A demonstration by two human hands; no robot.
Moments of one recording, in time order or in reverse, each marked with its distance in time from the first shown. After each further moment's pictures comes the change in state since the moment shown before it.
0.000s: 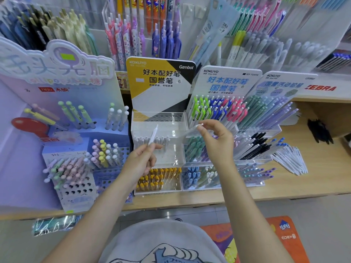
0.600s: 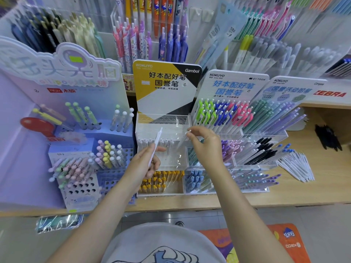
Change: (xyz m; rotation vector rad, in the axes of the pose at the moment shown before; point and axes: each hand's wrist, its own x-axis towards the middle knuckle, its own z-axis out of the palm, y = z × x) left_hand 0.002 -0.003 -0.002 -0.067 -0.025 -0.018; right_hand 0.009 0.020 0.034 -0.235 -0.130 -0.151
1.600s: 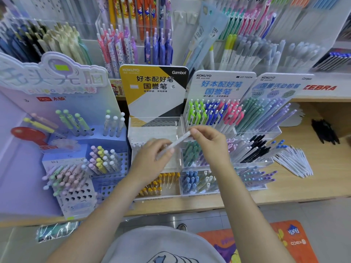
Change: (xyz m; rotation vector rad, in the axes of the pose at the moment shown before) left_hand 0.009 0.019 0.032 0.761 0.038 0.433; right_hand -0.007 -0.018 -0.042 0.432 -0.035 0.272
